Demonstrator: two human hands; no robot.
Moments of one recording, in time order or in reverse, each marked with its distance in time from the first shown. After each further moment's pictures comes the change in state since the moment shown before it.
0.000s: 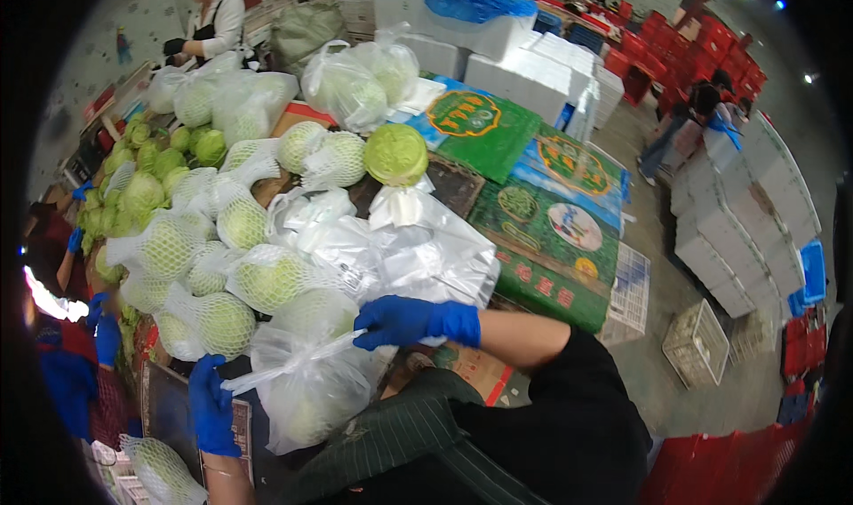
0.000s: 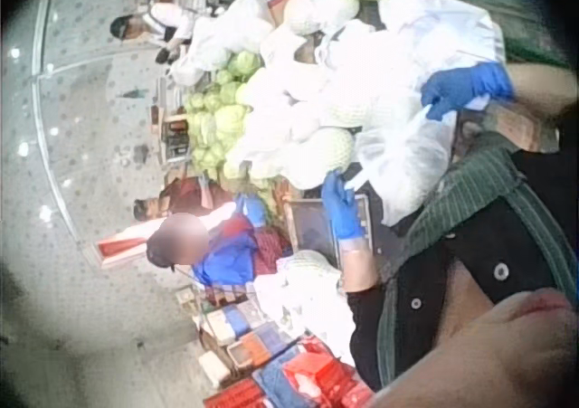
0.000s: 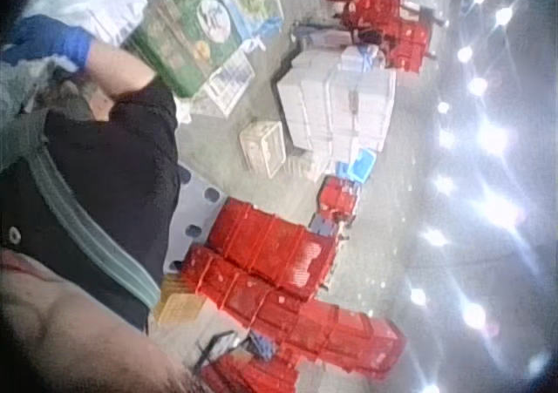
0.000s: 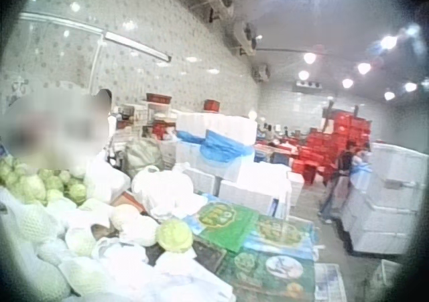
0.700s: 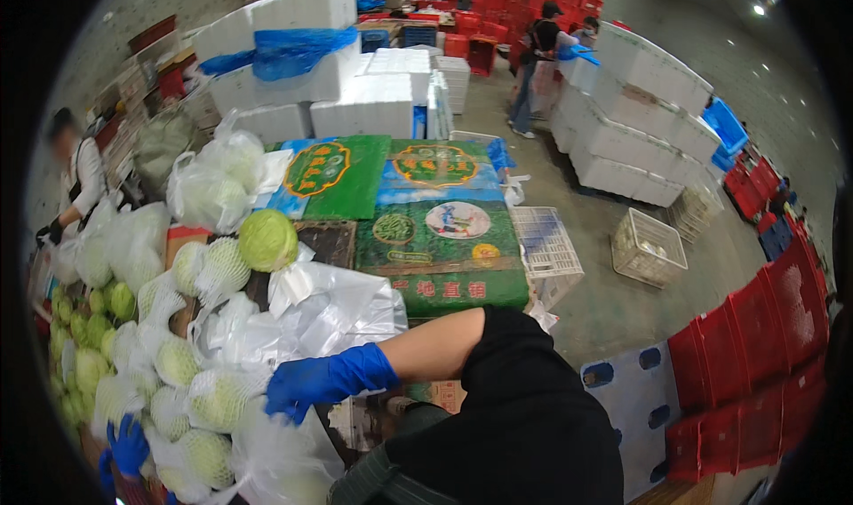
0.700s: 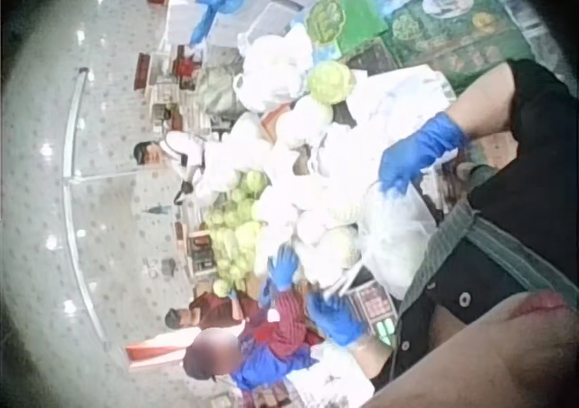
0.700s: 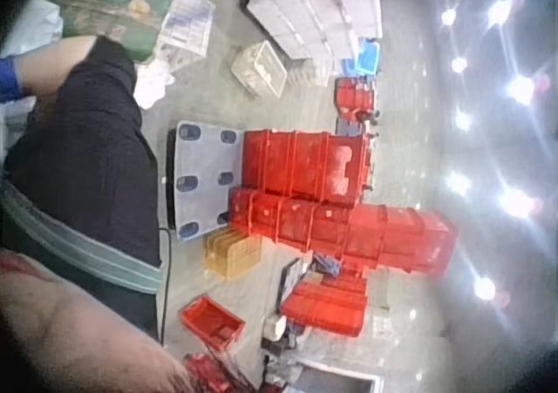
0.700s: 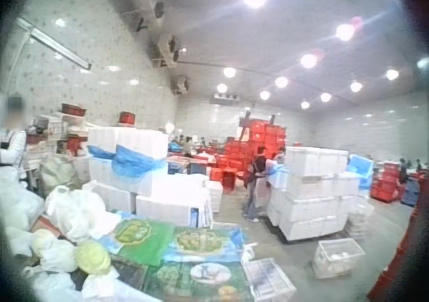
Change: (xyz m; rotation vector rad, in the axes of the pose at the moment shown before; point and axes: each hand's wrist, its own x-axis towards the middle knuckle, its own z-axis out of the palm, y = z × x) left_hand 0.038 0.032 0.029 -0.109 -0.211 -0.143; right_hand 0.011 0.031 0.007 0.520 0.135 -0.292
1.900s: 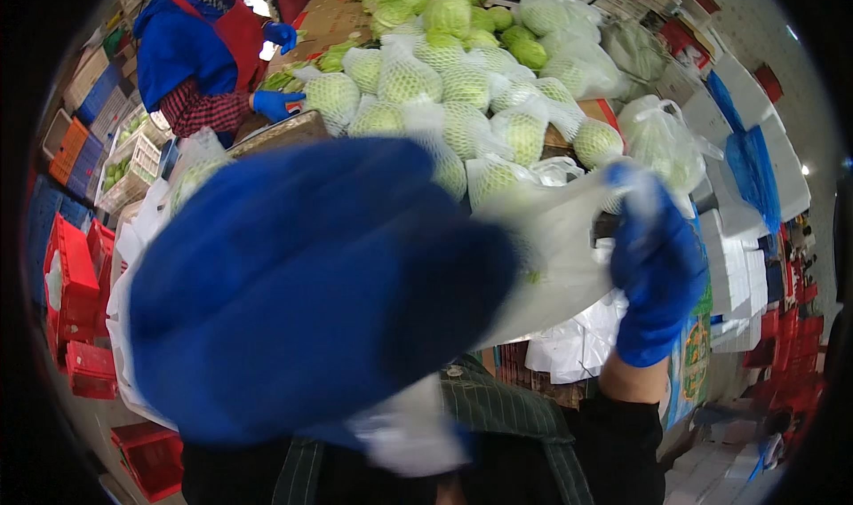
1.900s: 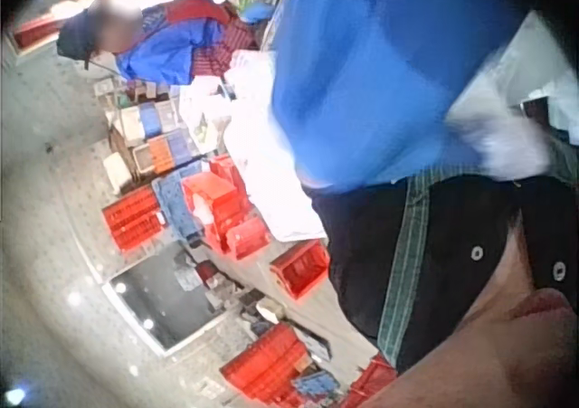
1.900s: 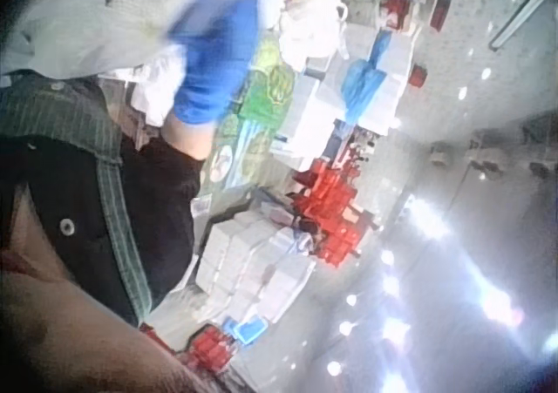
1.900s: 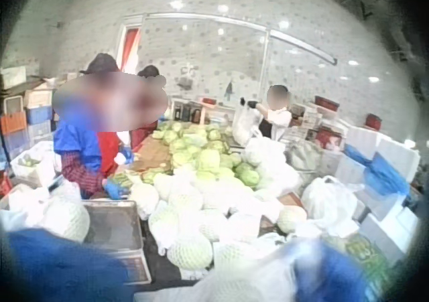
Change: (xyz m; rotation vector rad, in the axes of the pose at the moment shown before) left_hand -0.163 0.139 -0.048 0.868 0.127 1.128; right_hand 0.112 -0.187 0.070 -0.237 0.116 -0.191
